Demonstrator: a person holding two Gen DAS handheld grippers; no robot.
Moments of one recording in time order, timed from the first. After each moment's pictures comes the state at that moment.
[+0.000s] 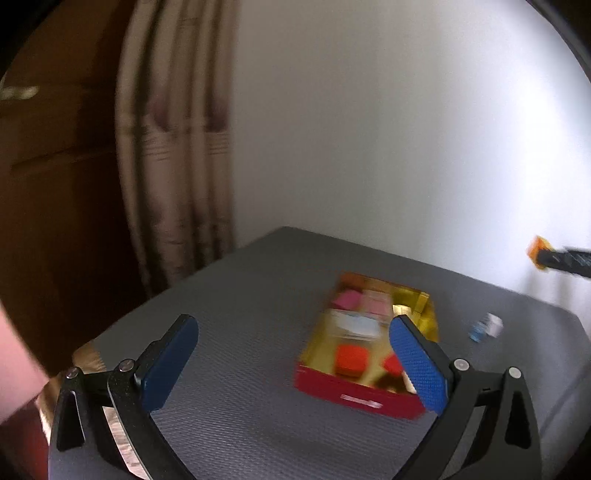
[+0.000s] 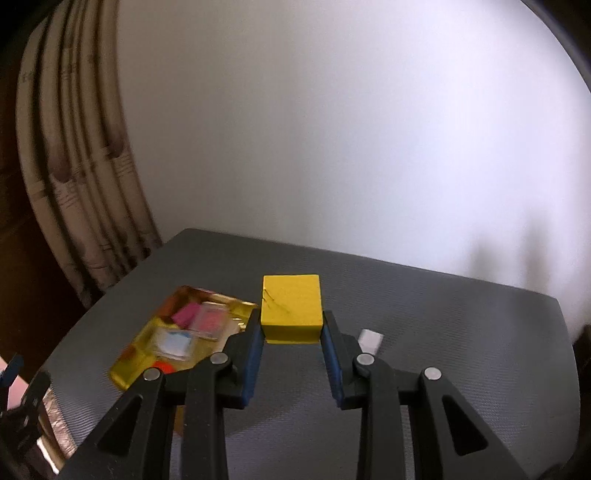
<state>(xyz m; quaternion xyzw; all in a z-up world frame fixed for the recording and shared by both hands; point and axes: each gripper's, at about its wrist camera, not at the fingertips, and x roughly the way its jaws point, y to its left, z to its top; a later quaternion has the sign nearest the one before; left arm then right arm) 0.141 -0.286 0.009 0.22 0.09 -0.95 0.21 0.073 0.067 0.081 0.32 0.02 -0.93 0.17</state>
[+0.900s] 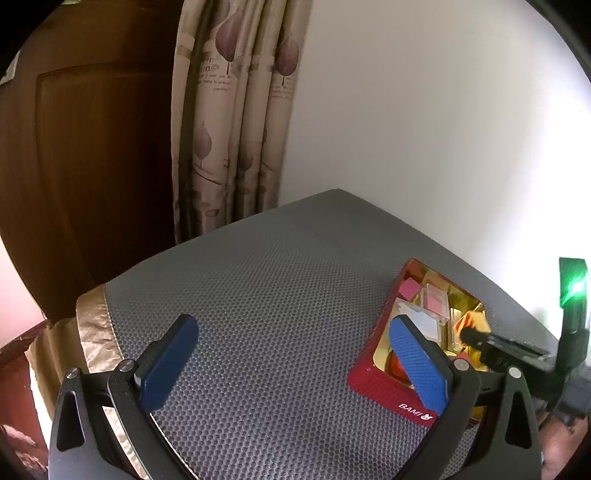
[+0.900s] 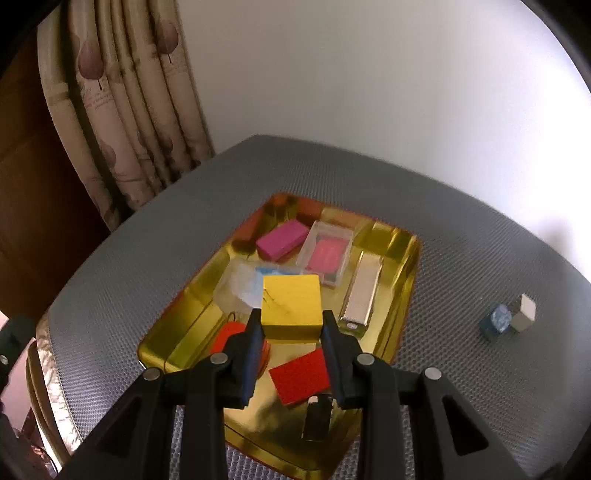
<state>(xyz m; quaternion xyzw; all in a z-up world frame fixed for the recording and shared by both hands) 0.122 -0.361 -0.027 0.28 0.18 -0.90 0.26 0.039 -0.098 -0.038 0.44 0.07 -0.86 0.26</state>
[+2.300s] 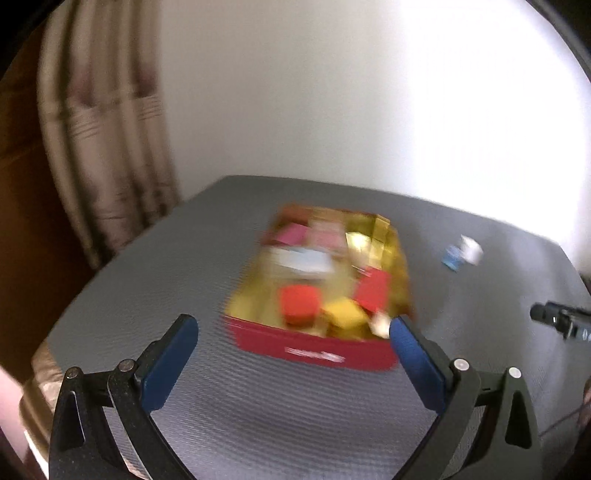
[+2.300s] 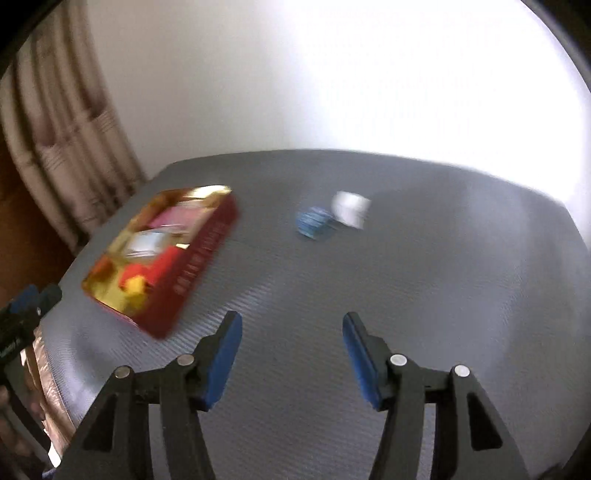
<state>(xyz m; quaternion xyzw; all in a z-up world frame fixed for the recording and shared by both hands) 0.091 -0.219 -0.047 0.33 0.02 -0.94 0.09 0.112 0.161 -0.056 0.42 -0.05 -0.90 0.13</state>
